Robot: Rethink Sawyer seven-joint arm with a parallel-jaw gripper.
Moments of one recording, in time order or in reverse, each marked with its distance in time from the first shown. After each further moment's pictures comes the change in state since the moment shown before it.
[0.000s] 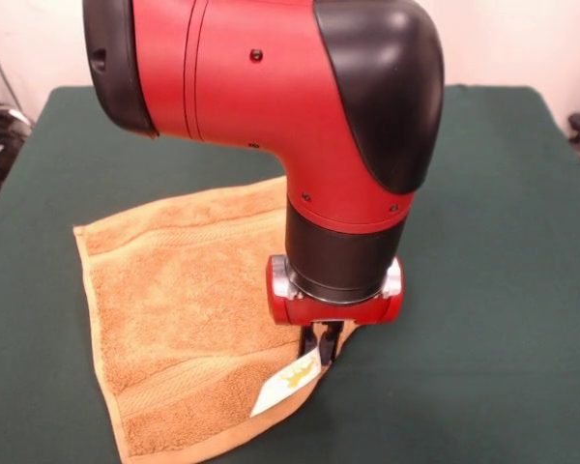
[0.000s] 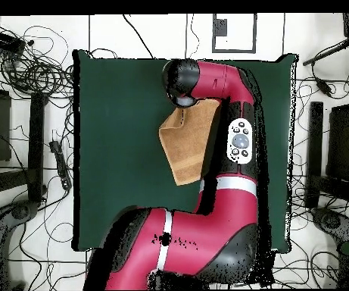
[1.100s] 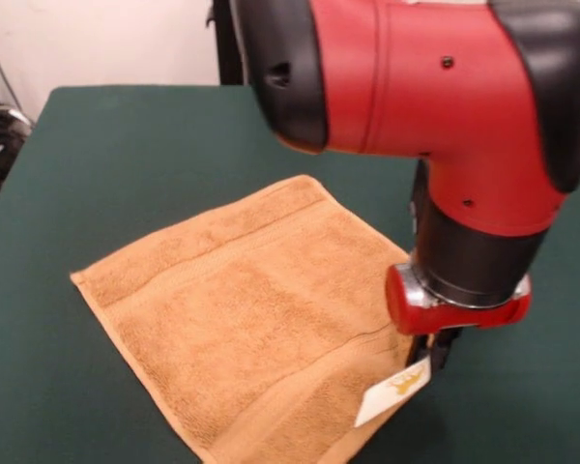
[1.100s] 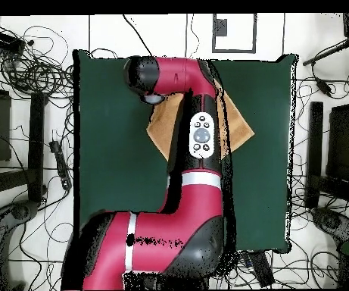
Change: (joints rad) arm 0.120 0.038 0.000 -0.085 0.002 0.029 0.000
